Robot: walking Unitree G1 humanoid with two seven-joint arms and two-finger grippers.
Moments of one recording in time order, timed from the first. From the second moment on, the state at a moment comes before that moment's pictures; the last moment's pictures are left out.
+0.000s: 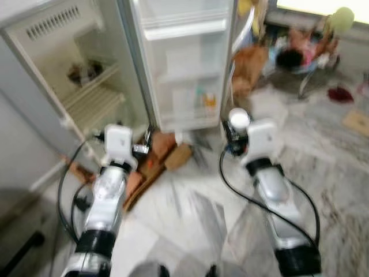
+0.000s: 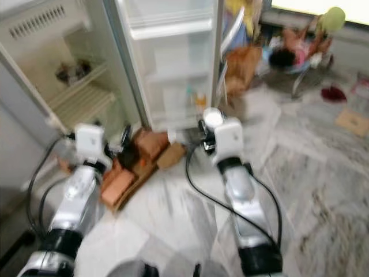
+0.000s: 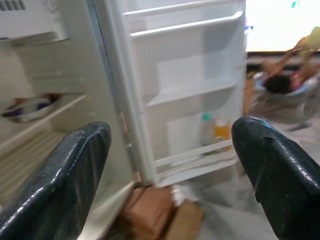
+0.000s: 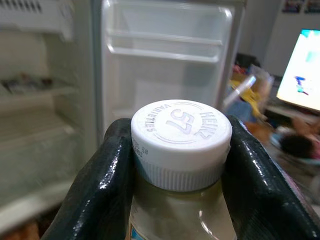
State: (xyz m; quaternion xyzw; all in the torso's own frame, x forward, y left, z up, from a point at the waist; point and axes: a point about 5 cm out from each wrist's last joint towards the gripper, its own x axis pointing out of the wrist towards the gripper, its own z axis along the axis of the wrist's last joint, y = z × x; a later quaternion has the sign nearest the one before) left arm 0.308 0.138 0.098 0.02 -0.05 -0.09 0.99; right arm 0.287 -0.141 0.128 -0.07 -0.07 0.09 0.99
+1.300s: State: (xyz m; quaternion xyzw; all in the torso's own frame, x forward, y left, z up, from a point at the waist) left arm 0.311 0.152 0.107 0.00 -0.07 -0.07 1.00; right arm 0.295 -0.121 0.156 -0.10 -0.14 0.13 0.98
